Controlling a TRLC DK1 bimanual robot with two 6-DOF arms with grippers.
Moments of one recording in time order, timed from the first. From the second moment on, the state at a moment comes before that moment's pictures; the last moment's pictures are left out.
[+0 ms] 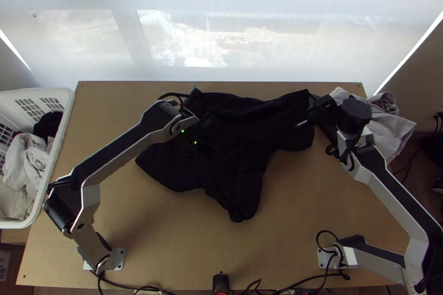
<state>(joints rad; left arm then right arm) -0.68 1.80 1.74 -1.07 0.36 0.13 0.25 1.25 0.93 0.10 0.05 -0.43</state>
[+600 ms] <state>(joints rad) -0.98 1.87 1.62 -1.10 0.23 0.19 0.24 1.27 0.92 0.15 0.05 -0.40</state>
